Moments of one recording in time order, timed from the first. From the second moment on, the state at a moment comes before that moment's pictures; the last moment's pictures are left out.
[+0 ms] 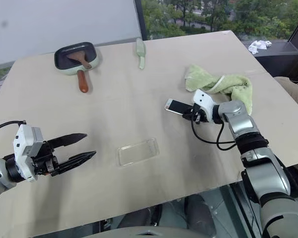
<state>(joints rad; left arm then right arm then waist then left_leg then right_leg) 0.34 0.84 0.57 -0.52 -0.69 0.48 -1.03 -0.84 -0.48 0.23 0.67 0.01 0.15 1.09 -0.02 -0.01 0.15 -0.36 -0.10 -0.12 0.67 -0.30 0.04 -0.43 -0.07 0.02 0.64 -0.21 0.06</state>
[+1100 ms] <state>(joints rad) 0.37 0.83 0.58 -0.50 -0.66 0.44 -1.05 -1.13 -0.41 0.30 1.10 -0.20 0.05 1.20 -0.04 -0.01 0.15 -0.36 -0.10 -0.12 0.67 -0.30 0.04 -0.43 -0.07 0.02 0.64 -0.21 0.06</state>
